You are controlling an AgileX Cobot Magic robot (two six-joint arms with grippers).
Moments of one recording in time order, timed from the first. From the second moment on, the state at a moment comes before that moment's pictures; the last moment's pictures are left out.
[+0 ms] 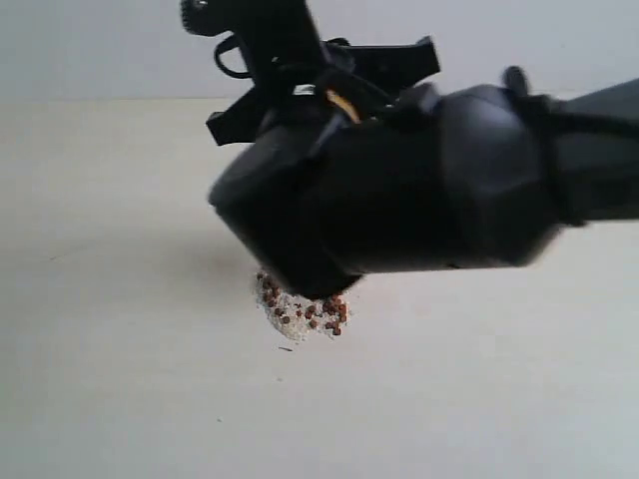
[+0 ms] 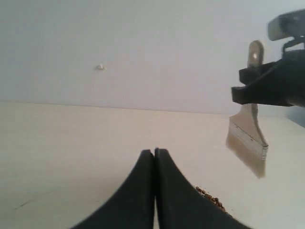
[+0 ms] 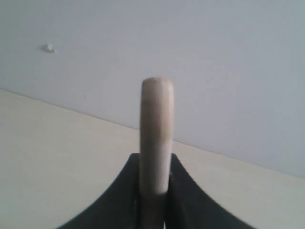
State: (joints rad) left arm -0.62 0.01 -0.06 0.29 0.19 -0.56; right arm 1.08 1.83 -1.17 1.53 -1.10 -1.36
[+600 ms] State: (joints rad) left arm -0.62 0.01 -0.06 0.29 0.19 -0.56; right arm 0.79 1.20 -0.55 0.89 -0.55 -0.86
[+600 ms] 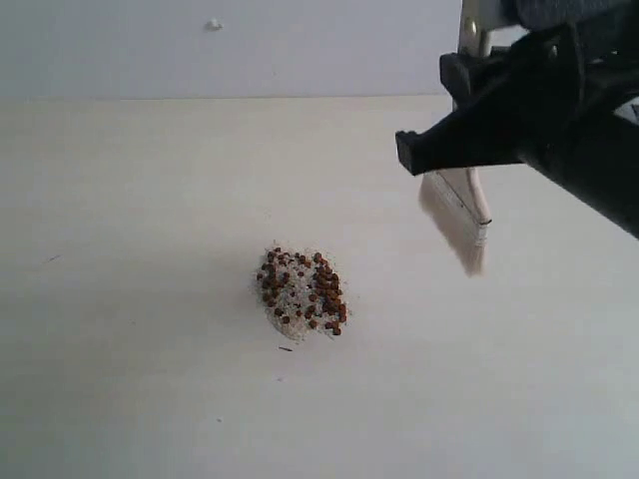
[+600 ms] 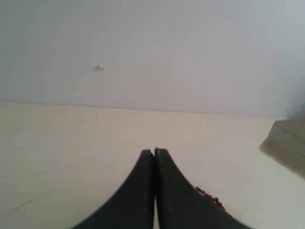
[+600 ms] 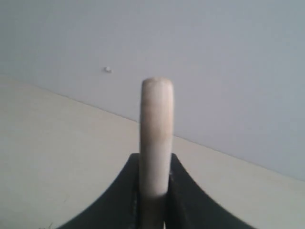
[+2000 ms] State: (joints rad) left arm -0.62 0.01 -0.06 0.29 0.19 -0.56; right arm 0.78 0.86 -0.11 0.66 -0.80 -0.50
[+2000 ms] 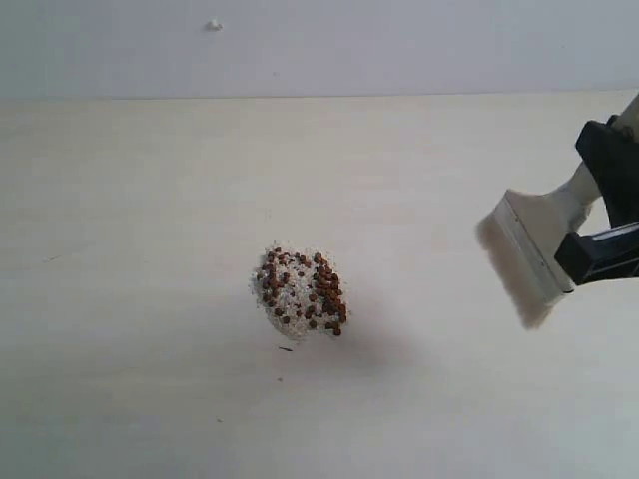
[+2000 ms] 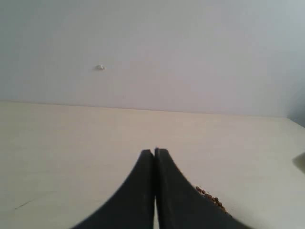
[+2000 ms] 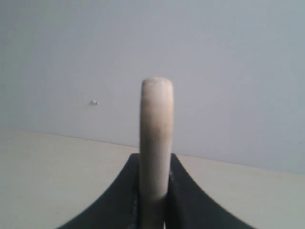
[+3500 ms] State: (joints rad) left arm -0.62 0.01 -0.06 0.29 0.19 -0.56; right arm 0.63 1.09 -0.37 -0.08 -0.32 -0.20
